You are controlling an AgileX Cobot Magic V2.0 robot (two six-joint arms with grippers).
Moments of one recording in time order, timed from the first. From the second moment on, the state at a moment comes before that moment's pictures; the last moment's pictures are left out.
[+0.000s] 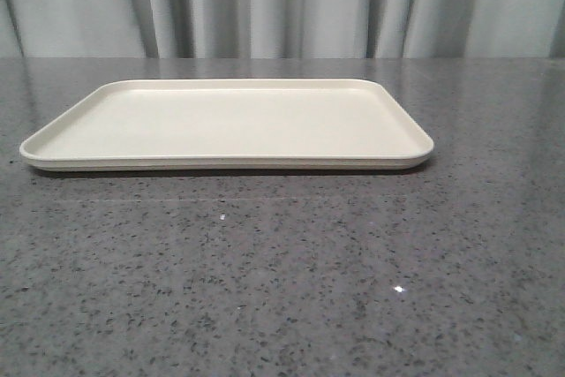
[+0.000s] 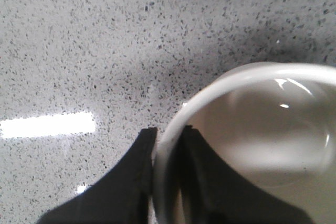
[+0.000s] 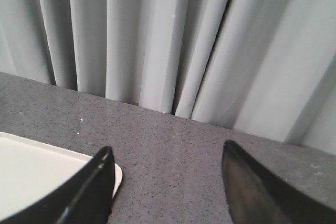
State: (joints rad) left arm -0.05 1.19 -0.98 0.31 1.18 -0.02; right arm 0.10 0.81 -1.20 0.26 0.65 -0.29
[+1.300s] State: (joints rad) left arm -0.40 1.60 -1.81 -0.03 1.19 0.13; right arm 0.10 0.81 -1.20 0.26 0.72 -0.29
